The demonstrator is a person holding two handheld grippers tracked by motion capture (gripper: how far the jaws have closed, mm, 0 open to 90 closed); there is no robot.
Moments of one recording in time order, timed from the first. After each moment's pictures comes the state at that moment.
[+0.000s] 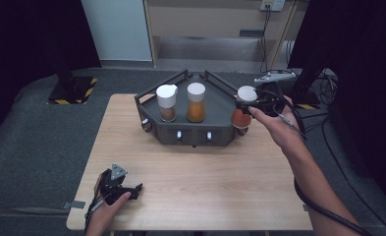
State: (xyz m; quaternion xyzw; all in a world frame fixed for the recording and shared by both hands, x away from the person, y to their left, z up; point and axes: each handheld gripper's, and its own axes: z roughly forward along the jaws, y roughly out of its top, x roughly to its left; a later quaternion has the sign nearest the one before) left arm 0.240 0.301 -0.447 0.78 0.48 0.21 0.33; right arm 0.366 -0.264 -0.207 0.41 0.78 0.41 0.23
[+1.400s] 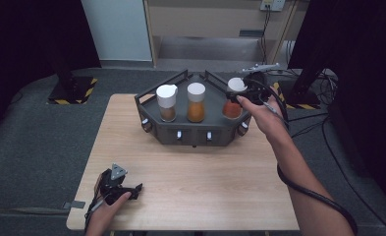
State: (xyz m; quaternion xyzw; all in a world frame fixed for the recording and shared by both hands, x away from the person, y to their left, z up) left arm 0.240 0.301 -0.446 0.78 0.48 0.21 0.33; right arm 0.405 -0.238 -0.214 0.42 0.78 0.41 0.23
